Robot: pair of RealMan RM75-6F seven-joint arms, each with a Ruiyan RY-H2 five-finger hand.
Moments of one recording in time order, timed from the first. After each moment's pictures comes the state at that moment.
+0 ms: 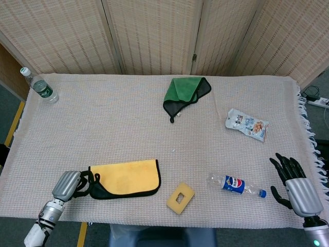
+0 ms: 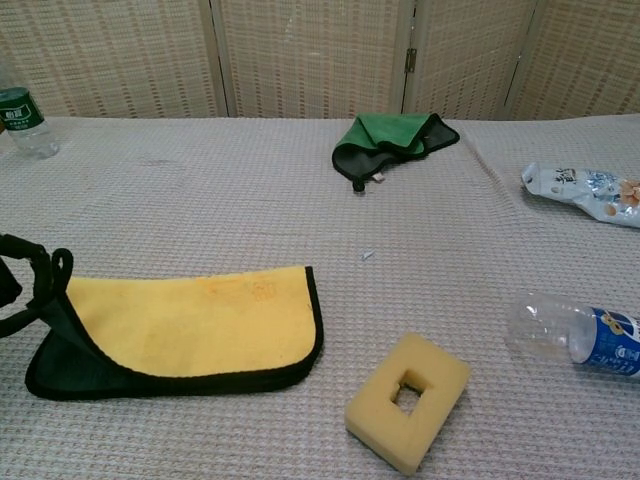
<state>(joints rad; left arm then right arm) -0.35 -1.36 0.06 -1.57 1.44 1.22 -0.13 0.04 -1.09 -0.03 -1.62 -1.65 1.50 0.04</state>
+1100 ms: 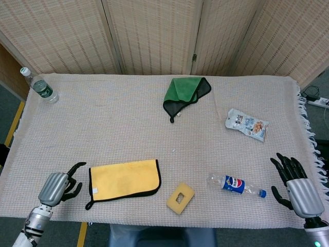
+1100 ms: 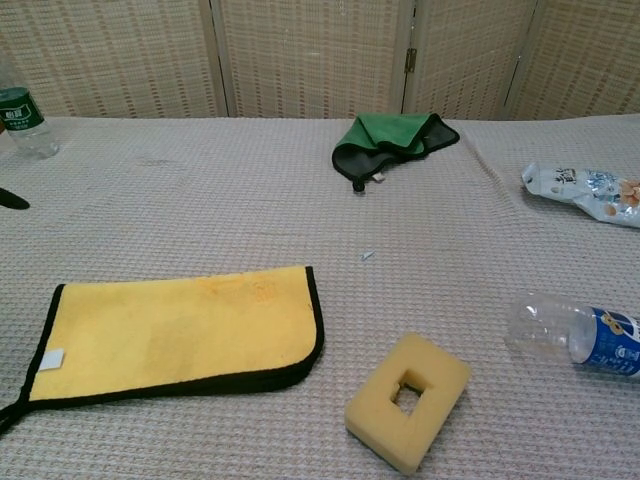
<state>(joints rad) -0.25 -1.28 0.05 -1.59 1.54 1.39 -0.08 0.03 -1.09 -0.03 -1.62 -1.66 1.53 0.03</state>
